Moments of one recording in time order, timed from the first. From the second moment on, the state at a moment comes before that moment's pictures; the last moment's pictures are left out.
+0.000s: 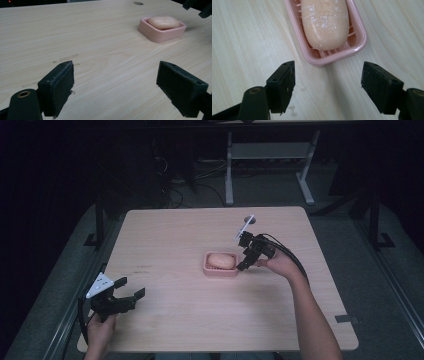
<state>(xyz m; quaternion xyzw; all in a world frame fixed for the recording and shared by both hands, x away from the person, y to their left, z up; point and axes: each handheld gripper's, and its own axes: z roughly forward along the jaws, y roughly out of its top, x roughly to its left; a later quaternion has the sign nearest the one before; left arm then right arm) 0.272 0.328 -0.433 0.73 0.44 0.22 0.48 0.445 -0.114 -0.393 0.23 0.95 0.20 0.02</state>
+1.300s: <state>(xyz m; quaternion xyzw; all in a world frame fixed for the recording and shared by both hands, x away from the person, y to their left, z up) 0.273 0.325 -0.436 0.73 0.44 0.22 0.47 0.401 -0.180 -0.407 0.27 0.94 0.22 0.02</state>
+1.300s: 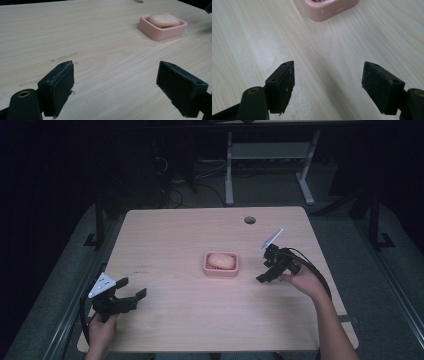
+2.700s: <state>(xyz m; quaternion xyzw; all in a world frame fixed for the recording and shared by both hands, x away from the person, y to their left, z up) 0.274 0.310 -0.437 0.74 0.43 0.21 0.47 0.336 -0.237 -0.437 0.31 0.91 0.26 0.03</state>
